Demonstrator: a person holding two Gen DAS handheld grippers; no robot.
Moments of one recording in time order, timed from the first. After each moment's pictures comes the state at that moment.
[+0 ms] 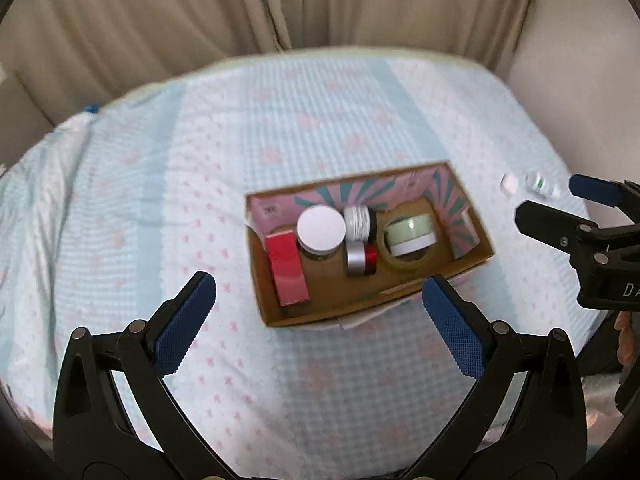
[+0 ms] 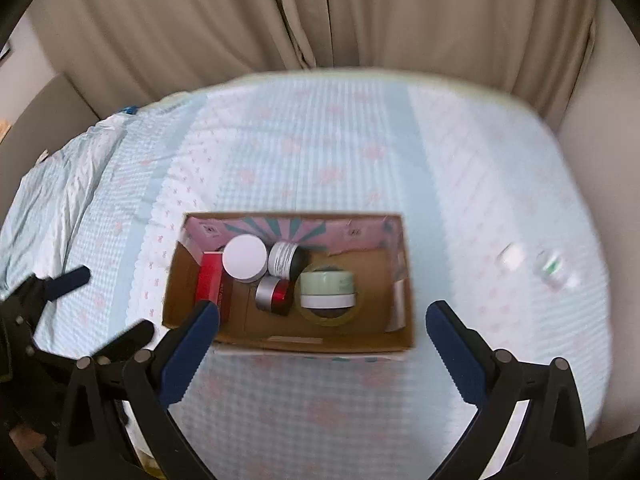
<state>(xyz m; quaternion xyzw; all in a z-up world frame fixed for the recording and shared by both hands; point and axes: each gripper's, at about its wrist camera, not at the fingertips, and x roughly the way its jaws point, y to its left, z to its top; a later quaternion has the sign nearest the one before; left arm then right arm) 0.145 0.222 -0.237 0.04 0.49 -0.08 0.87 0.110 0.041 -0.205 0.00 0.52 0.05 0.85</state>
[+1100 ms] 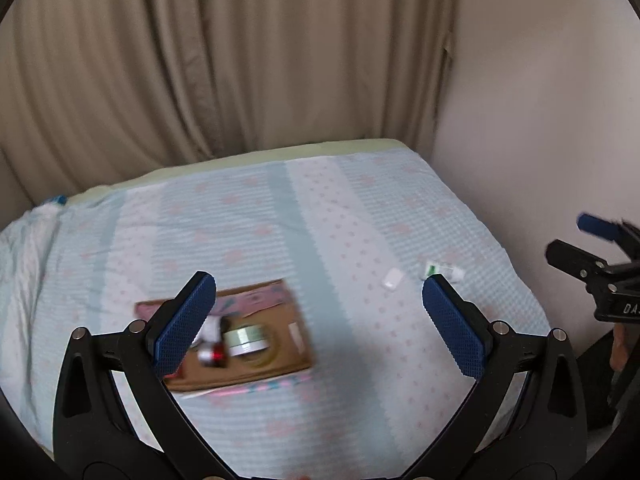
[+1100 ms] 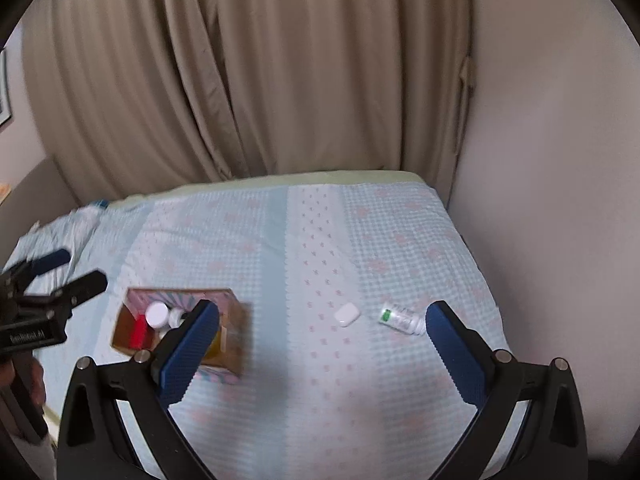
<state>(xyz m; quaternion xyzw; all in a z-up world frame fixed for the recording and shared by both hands) 0.119 -0.047 -0.131 0.05 0.36 -0.13 0.92 0.021 -0.228 -0.086 0.02 0.39 0.00 0.92</state>
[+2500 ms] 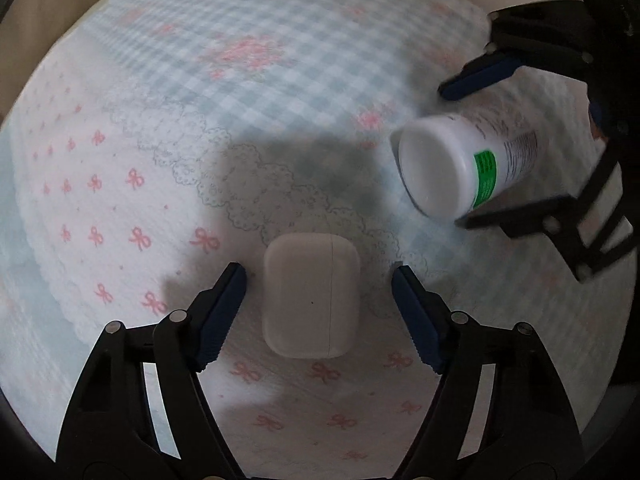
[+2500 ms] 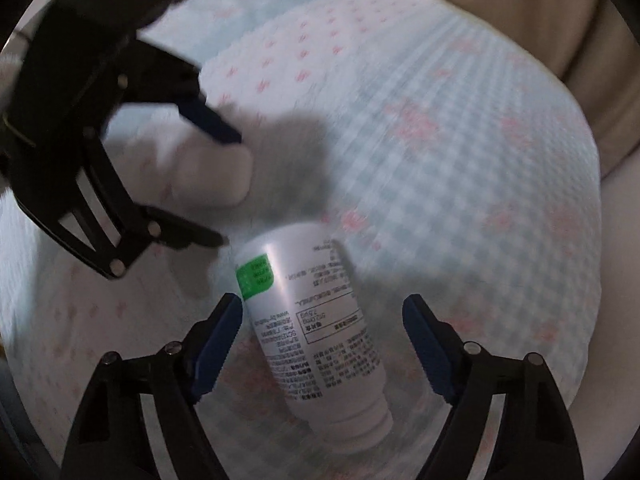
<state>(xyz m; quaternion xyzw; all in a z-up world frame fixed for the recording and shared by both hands) 0.342 -0.297 -0.504 0.28 0.55 -0.36 0.70 0.224 -0.376 -0.439 -0.20 0.57 0.25 0.76</state>
